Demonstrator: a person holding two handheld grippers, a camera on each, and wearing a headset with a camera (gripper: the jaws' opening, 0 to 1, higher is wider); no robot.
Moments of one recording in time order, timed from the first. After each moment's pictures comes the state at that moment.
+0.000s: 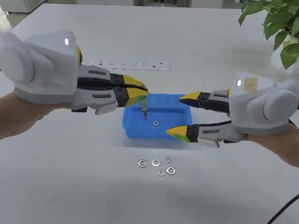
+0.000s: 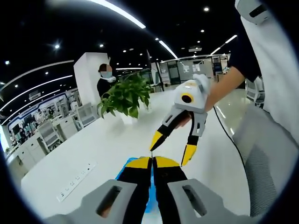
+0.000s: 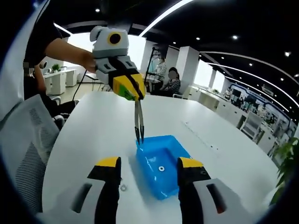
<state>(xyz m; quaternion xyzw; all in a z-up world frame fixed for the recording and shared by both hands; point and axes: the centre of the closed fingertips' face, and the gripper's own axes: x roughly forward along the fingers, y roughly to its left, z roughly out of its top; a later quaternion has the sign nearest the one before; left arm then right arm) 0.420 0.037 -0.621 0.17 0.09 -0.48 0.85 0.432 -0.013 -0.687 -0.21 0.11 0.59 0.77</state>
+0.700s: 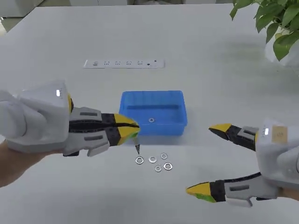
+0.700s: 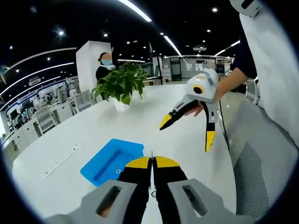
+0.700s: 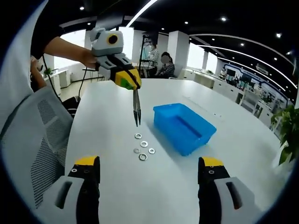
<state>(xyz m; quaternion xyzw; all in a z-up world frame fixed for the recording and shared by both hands) 0.383 0.028 -0.672 0.15 0.13 -0.48 0.85 0.373 -0.069 -0.736 -0.20 0.19 0.57 0.77</state>
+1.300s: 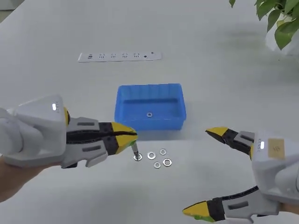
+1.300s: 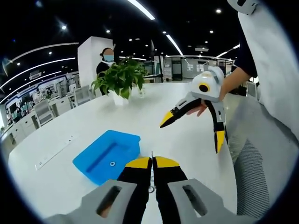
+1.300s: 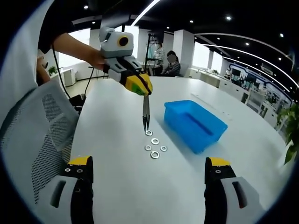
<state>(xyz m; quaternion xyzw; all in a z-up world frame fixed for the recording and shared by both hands) 0.380 0.029 -0.695 0.13 0.15 -0.48 0.85 0.357 -0.057 -0.747 -0.20 0.19 0.59 0.76</state>
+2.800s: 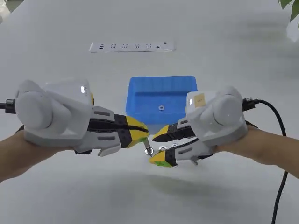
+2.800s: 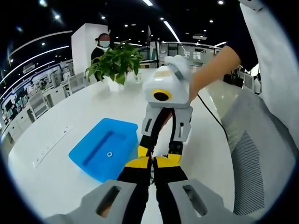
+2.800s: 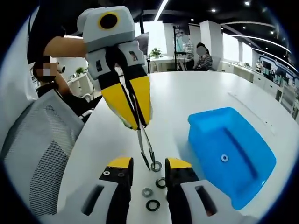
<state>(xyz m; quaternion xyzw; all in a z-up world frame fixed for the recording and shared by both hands) 0.378 0.031 -0.707 0.16 0.22 -0.49 0.83 0.377 0.047 -0.770 -0.17 0.24 0.71 0.64</state>
